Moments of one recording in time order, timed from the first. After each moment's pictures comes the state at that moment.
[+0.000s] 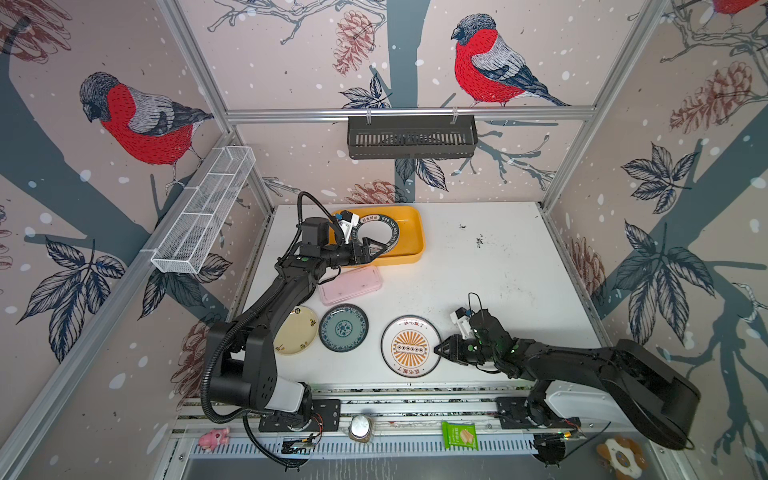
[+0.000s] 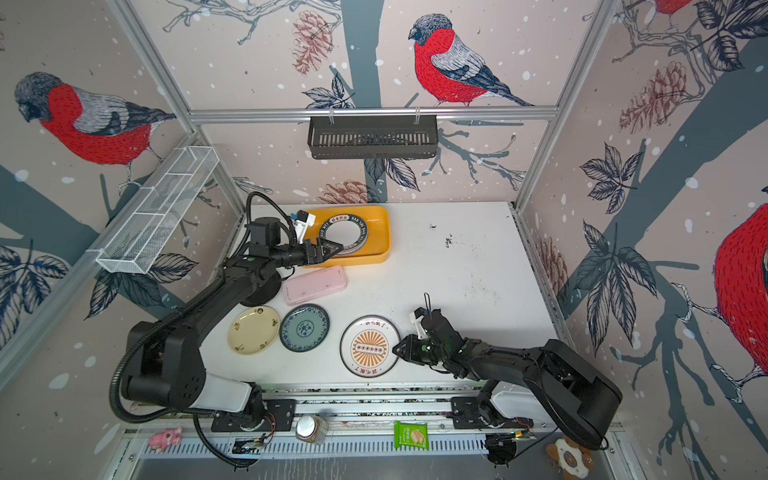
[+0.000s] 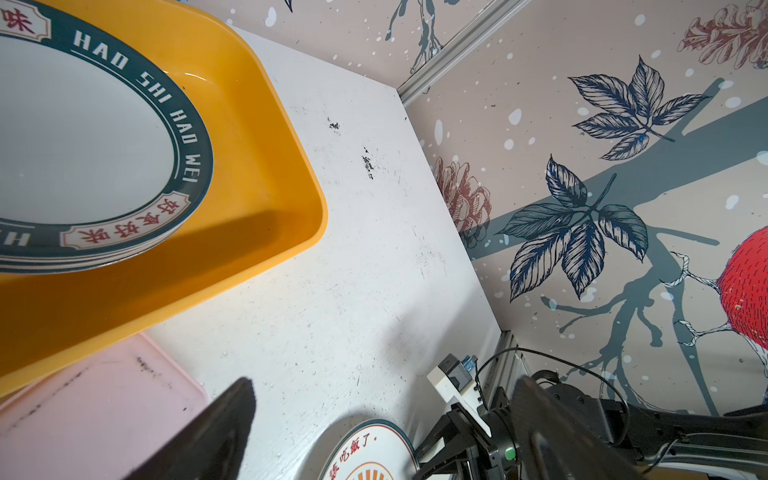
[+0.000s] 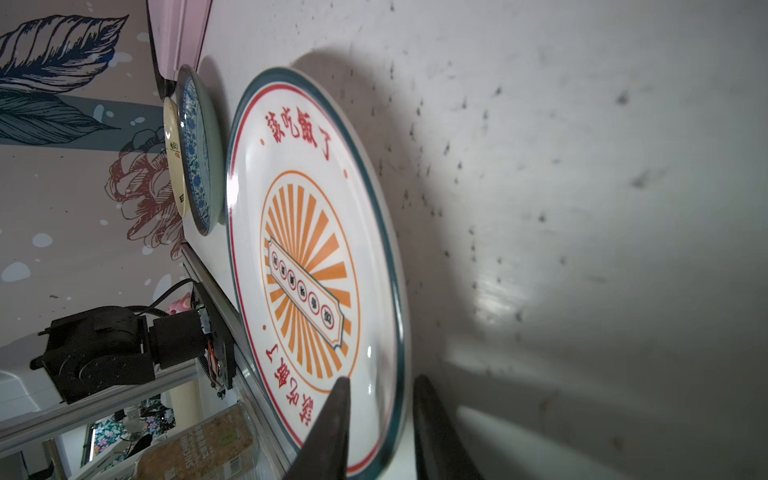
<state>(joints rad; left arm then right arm) -0.18 1.45 1.03 -0.13 0.86 -0.44 0.78 1.23 0.20 0.26 -0.42 0.97</state>
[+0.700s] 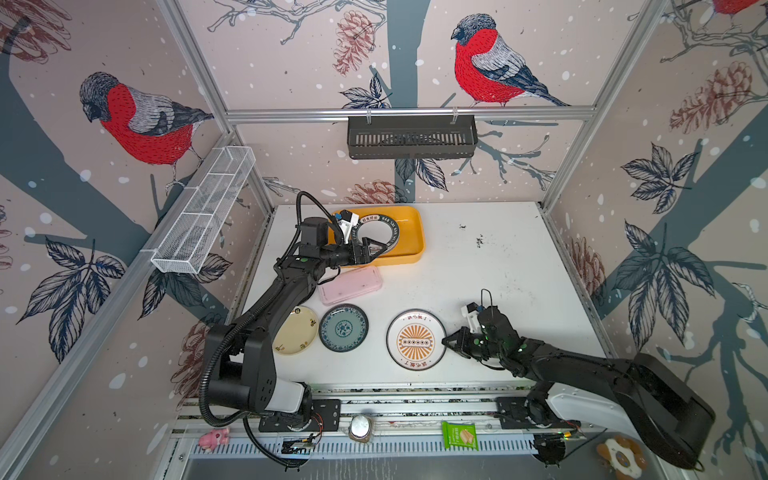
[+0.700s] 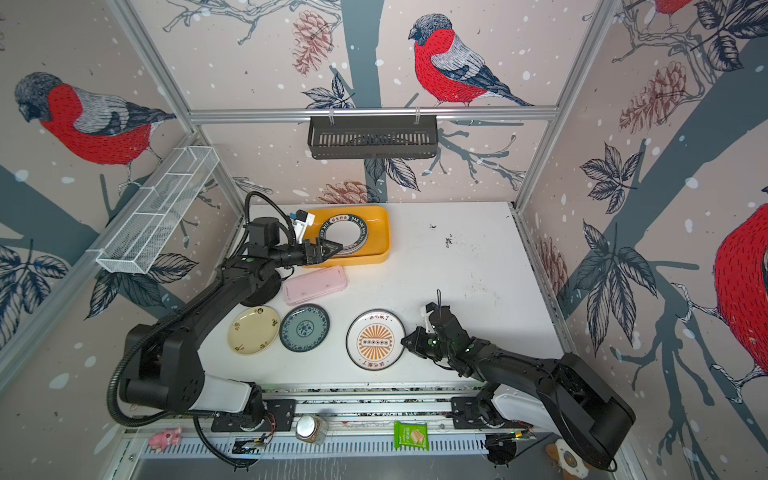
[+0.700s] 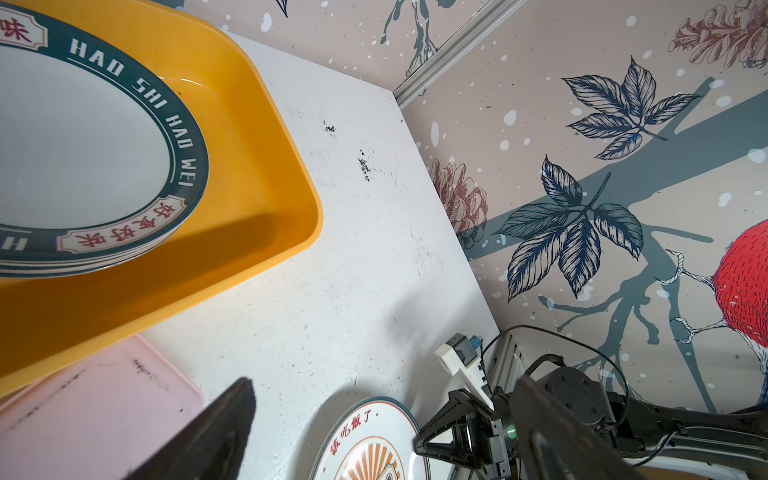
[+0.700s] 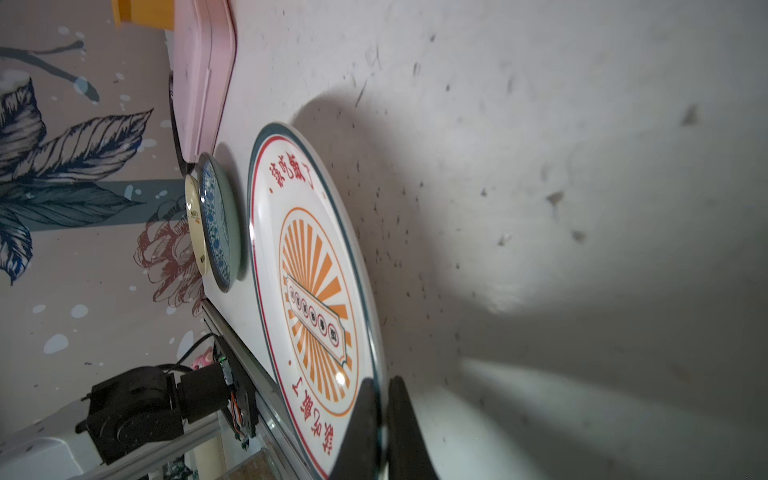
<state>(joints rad) -0.18 1.44 1.03 -0.13 0.86 -0.44 0.70 1.11 0.20 0.21 -0.36 1.05</state>
